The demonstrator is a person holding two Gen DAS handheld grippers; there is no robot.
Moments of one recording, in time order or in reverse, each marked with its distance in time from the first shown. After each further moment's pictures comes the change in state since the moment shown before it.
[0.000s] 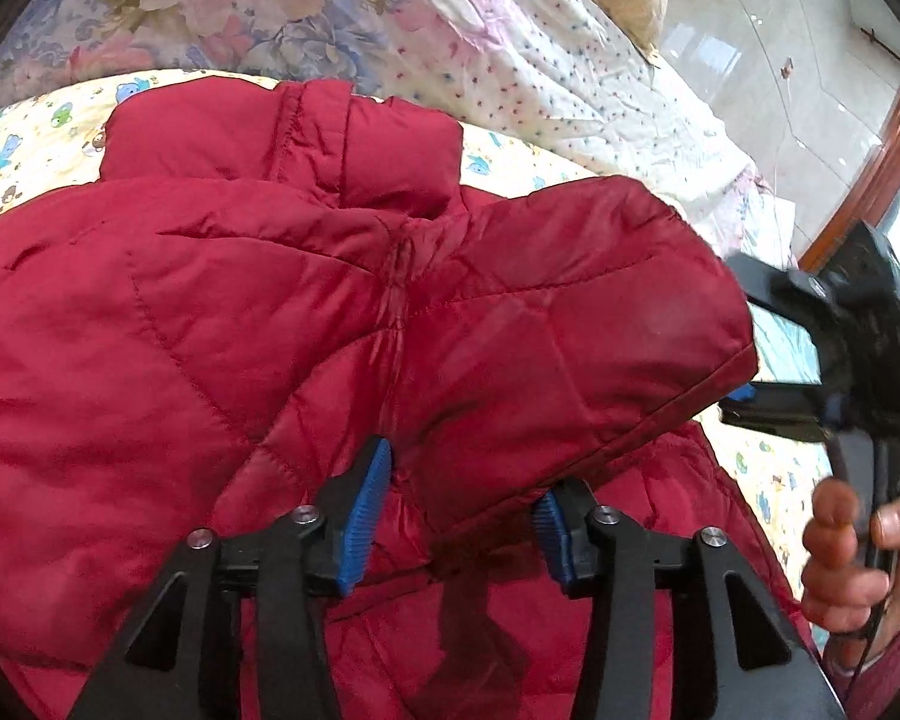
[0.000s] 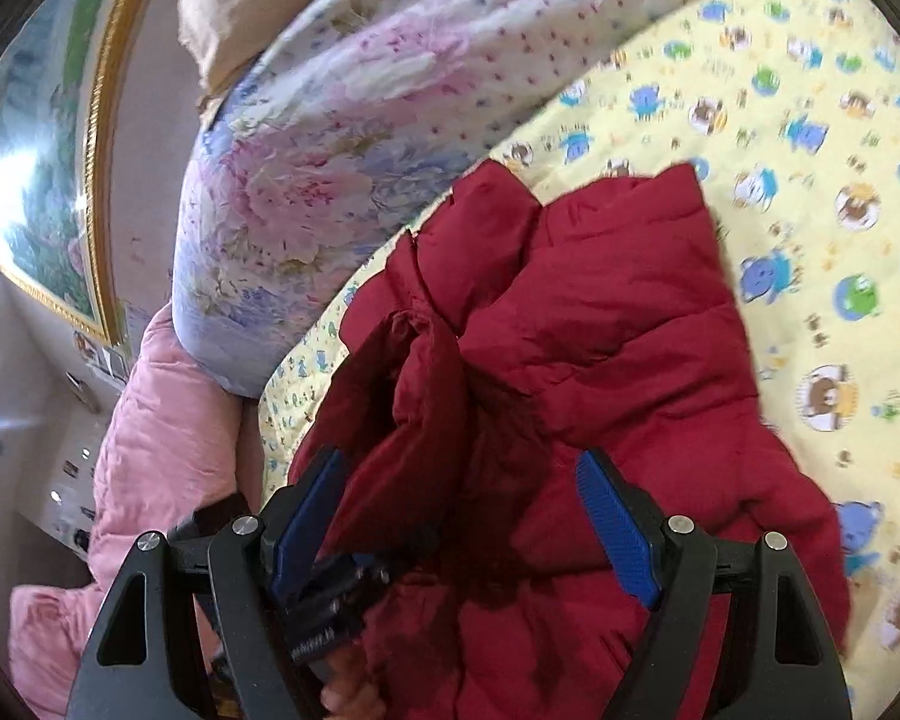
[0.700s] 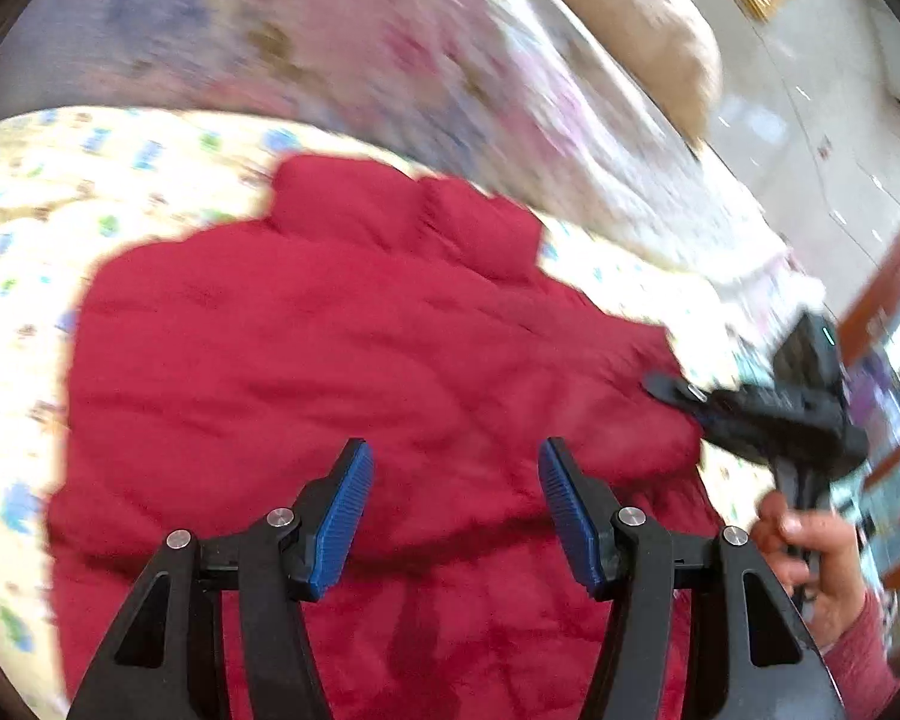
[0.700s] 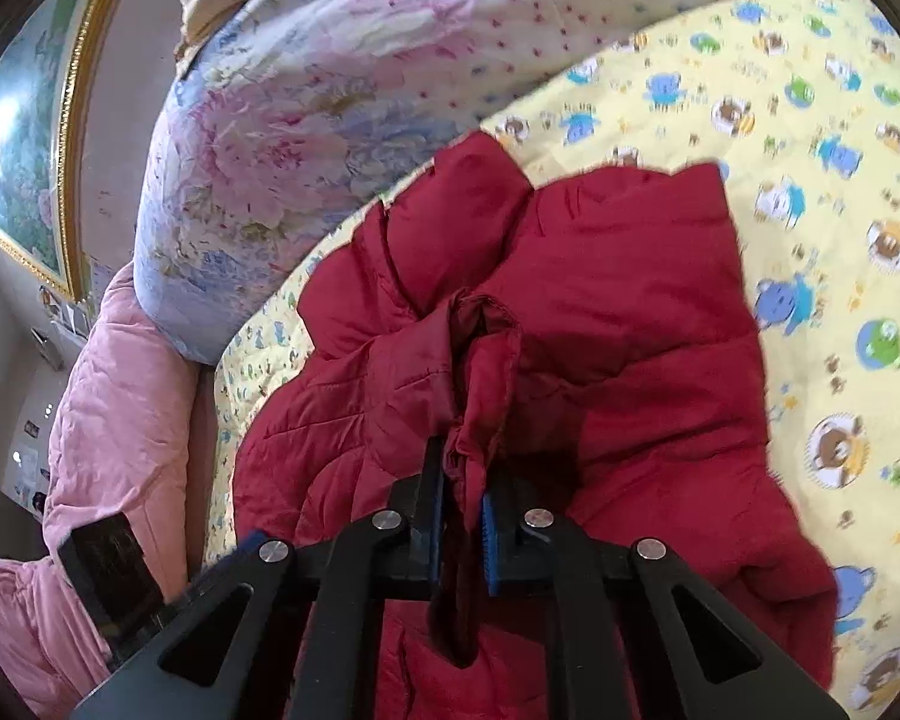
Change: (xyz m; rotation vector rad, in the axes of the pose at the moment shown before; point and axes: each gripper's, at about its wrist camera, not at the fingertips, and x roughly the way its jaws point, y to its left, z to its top) left arm -0.110 0.045 -0.020 -0.148 -0.158 0.104; right arm 0.009 0.005 0.009 -0.133 0.017 -0.121
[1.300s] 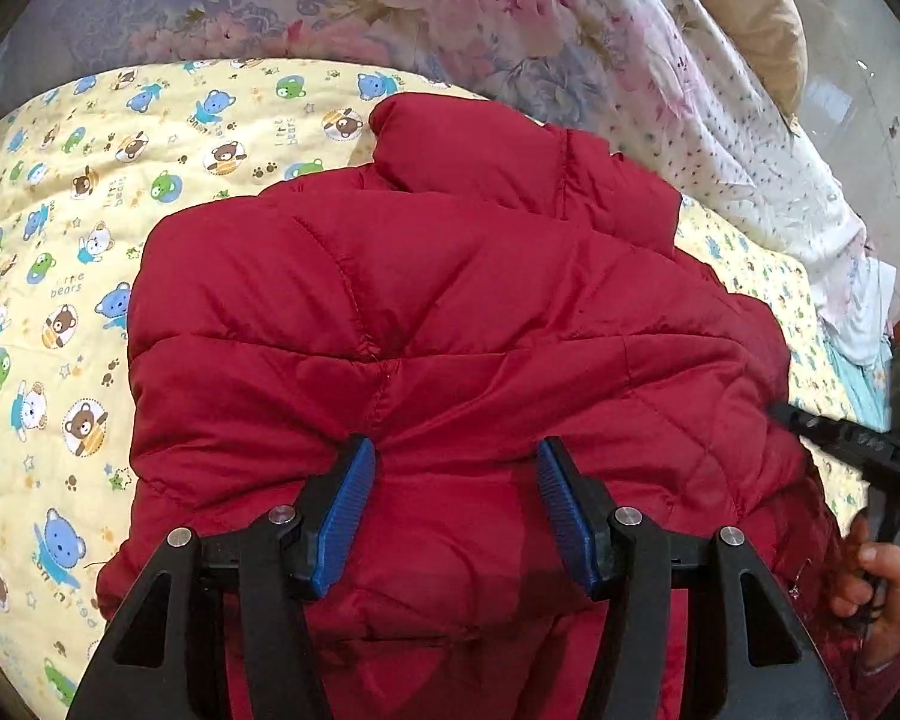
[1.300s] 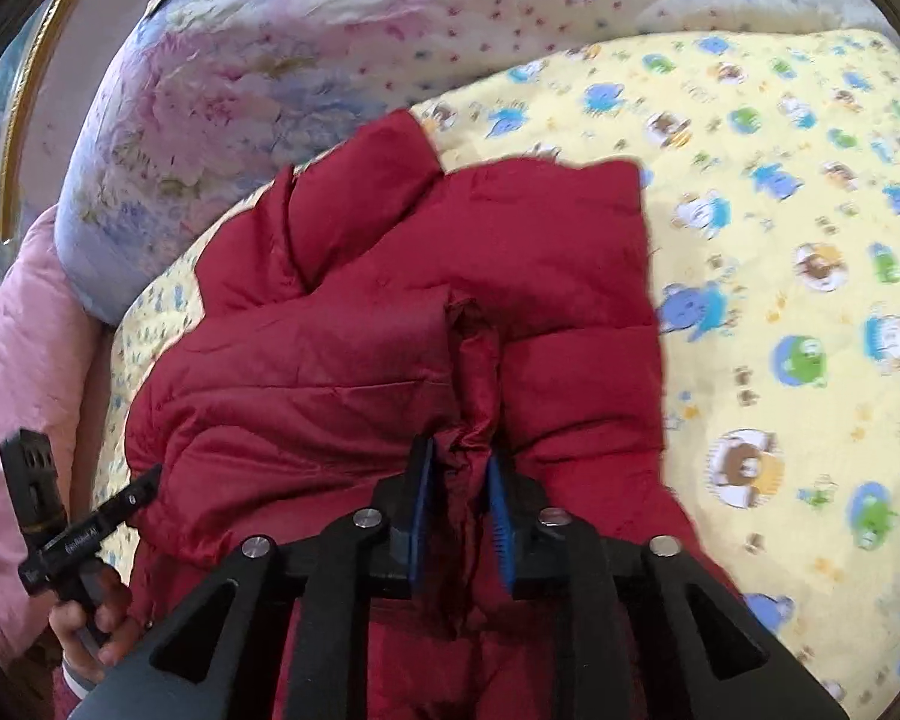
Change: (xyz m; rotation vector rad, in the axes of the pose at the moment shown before) left arm 0.066 0.038 0.006 0.009 0.099 0.164; right arm 0.008 -0.004 -0.017 -0.137 -0.055 -0.313
